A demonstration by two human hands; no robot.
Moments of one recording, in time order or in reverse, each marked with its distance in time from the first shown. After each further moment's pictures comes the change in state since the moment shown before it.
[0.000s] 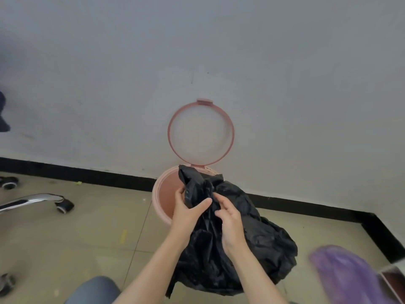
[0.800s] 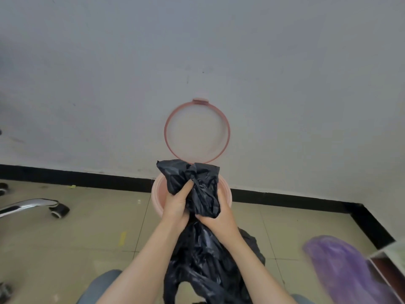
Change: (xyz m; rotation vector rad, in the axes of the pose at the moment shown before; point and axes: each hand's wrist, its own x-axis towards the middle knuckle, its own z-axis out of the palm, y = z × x) left_hand 0.005 0.033 -0.008 -0.443 -0.017 -0.050; right_hand 0.003 0.009 0.008 -0.370 -0.119 -0.208
